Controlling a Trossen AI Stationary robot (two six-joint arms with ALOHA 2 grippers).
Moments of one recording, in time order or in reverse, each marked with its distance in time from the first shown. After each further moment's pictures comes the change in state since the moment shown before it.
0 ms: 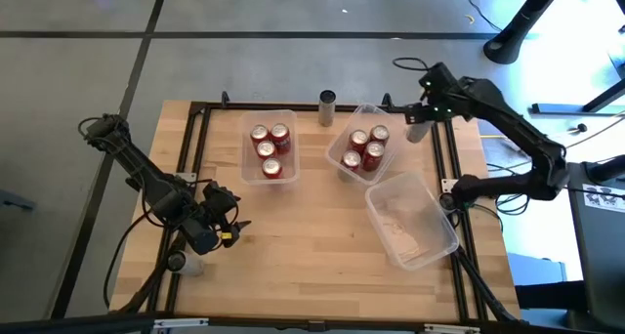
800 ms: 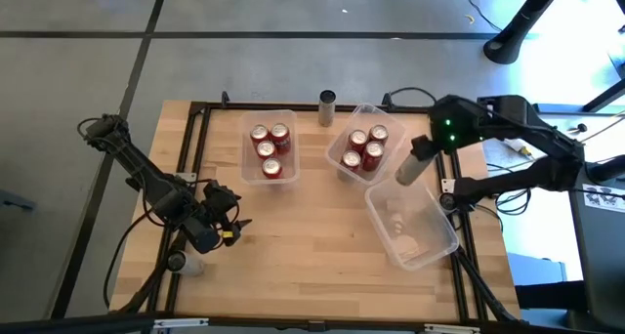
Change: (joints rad) left arm 0.013 0.000 0.000 0.002 -0.004 0.007; right arm 0.544 -0.079 0.264 -0.322 -0.167 0.388
